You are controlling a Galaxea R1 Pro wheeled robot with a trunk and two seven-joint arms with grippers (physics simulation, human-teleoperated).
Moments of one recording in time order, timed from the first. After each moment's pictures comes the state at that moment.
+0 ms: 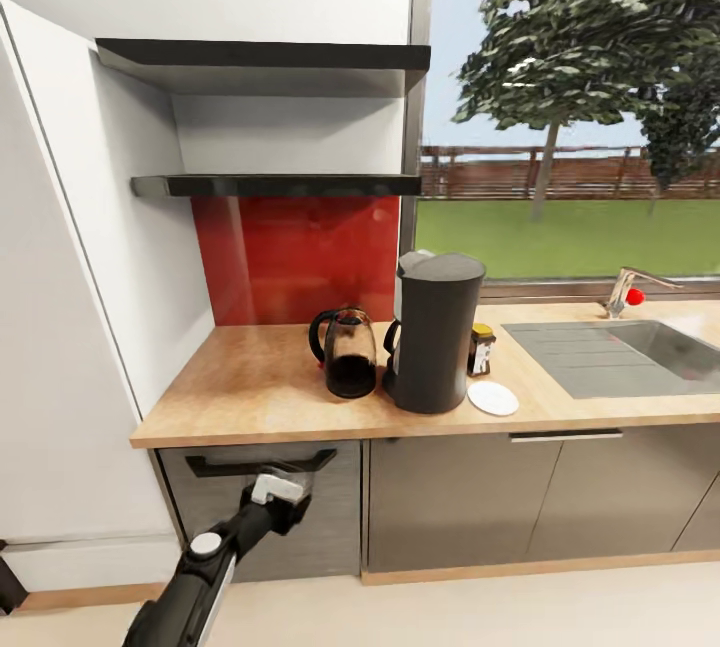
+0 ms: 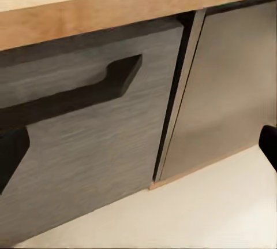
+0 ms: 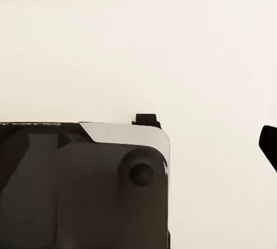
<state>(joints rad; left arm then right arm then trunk) -0.34 -0.10 0.11 -0.94 -0.28 0.12 -0.37 -0.23 0.02 -0.27 -0.06 0.28 -0.03 -0.02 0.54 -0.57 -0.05</state>
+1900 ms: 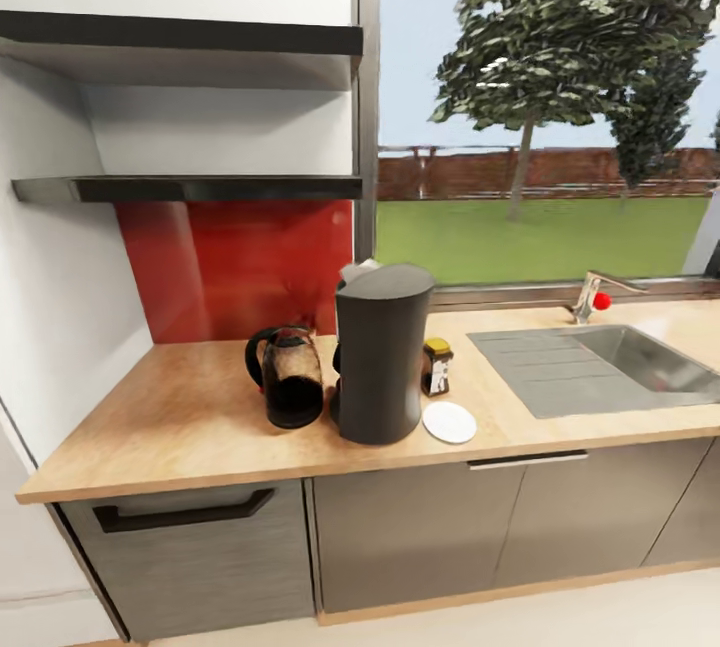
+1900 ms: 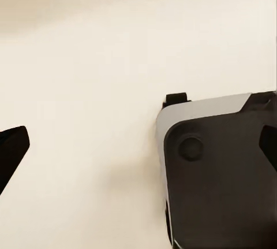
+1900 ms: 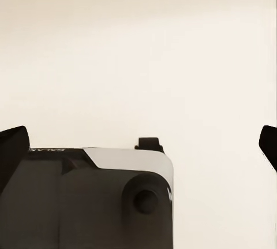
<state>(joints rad) -0.05 0.01 0.12 -0.35 -0.28 0.11 0.05 -0.23 0.02 -0.27 -0.06 0.27 -0.12 -0.02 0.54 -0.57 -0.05</state>
